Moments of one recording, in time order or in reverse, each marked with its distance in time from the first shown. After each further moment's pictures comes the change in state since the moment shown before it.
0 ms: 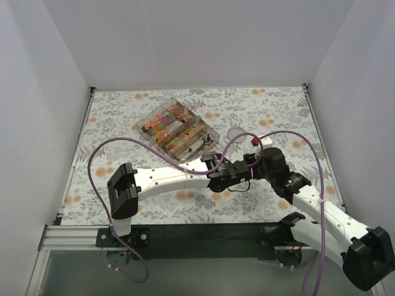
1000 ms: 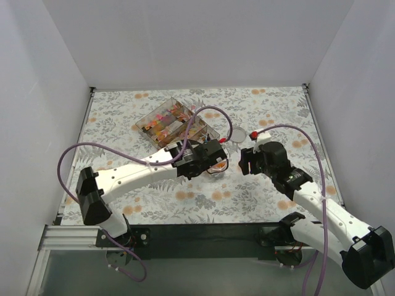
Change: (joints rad) left arm 0.145 -0.235 -0.105 0.112 0.249 -0.155; right arm -0.001 0.014 0.063 0.005 -0.087 -0.002
